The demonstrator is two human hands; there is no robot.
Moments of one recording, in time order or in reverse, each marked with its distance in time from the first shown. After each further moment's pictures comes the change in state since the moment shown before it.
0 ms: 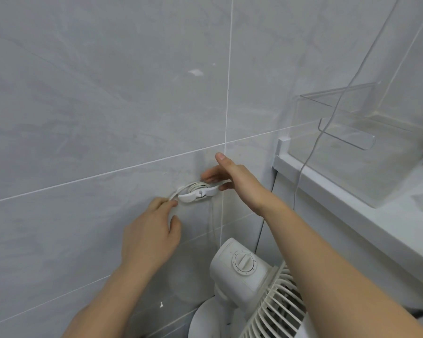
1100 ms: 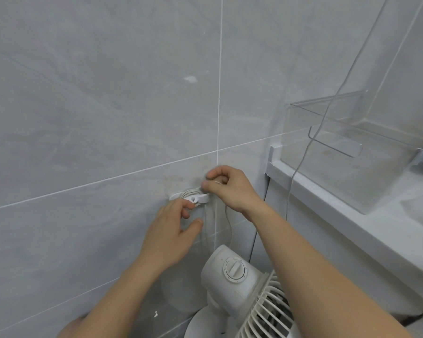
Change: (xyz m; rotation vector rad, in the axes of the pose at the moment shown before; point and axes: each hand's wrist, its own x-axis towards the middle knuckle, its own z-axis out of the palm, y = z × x) left_hand 0.015 0.028 0.018 -0.418 -0.118 0.068; right_hand 0.021 0.022 0.002 -0.078 0.233 0.012
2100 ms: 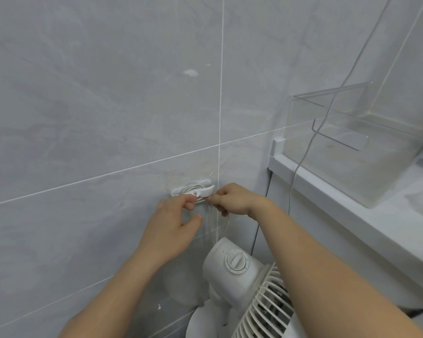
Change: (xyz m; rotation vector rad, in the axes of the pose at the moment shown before) left_hand 0.002 0.004 -0.007 0.007 -0.046 -0.032; right_hand 0.000 0.017 -0.004 -0.302 -0.372 0.260
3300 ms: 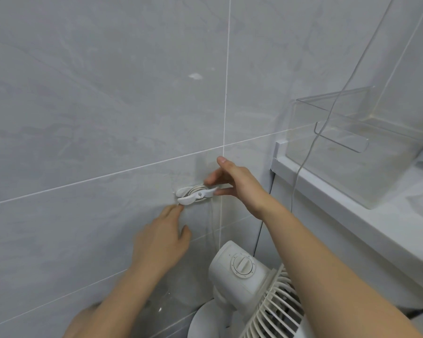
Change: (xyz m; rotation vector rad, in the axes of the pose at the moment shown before) left_hand -0.023 -0.015 -0.003 0.413 0.039 -0.065; right_hand -0.031 -0.025 -0.005 0.509 0.128 -0.335
